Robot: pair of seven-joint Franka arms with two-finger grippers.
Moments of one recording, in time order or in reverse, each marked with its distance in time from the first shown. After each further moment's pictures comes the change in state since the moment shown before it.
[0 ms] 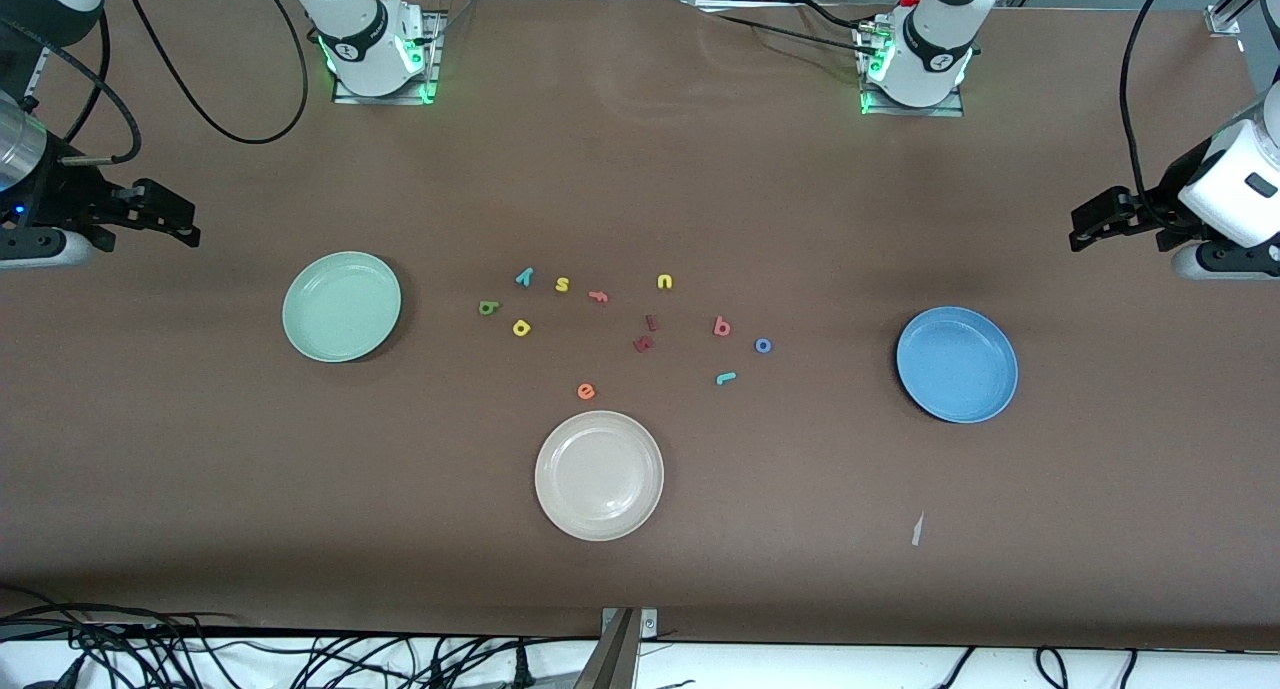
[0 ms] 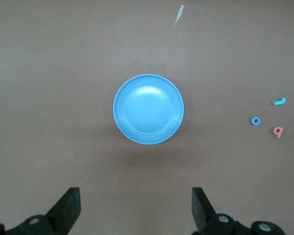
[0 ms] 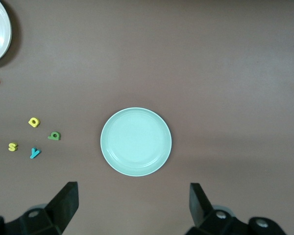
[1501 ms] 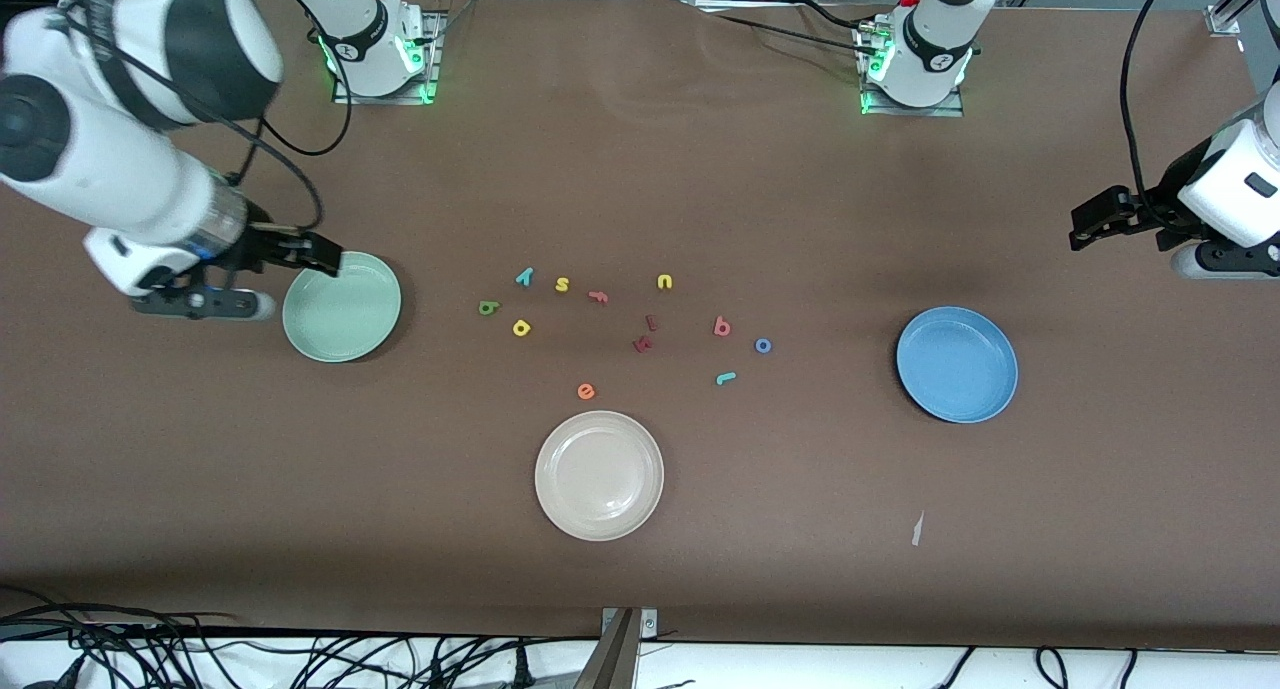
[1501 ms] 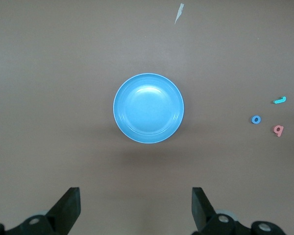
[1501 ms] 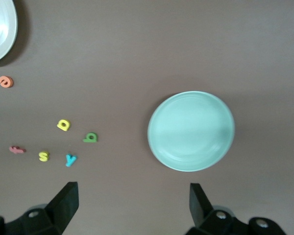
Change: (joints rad) left arm 0.000 0.000 0.000 0.000 0.000 -0.003 0.004; right arm 0.220 0.173 0.036 -0.011 0.000 0.057 0.403
